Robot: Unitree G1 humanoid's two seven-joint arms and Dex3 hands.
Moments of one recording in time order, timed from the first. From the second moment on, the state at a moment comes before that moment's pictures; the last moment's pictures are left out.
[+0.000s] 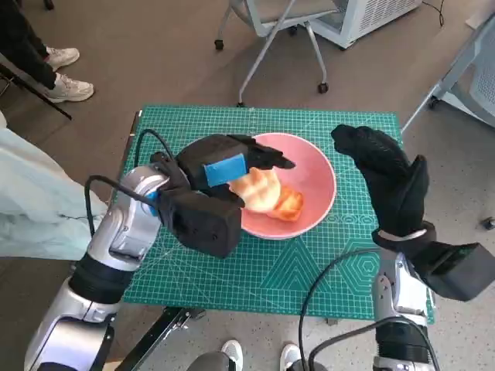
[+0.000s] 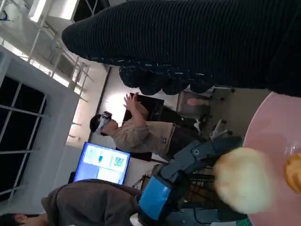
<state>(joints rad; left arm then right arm) -0.75 0.45 -0.34 0.16 0.46 -0.11 -0.52 -0.44 -0.11 -0.15 0.33 0.36 -0.53 0.53</state>
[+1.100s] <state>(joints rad) -0.68 0.31 0.03 0.18 -0.11 -0.37 -0.48 -0.49 -0.12 -0.15 0.21 0.34 -0.44 0.44</state>
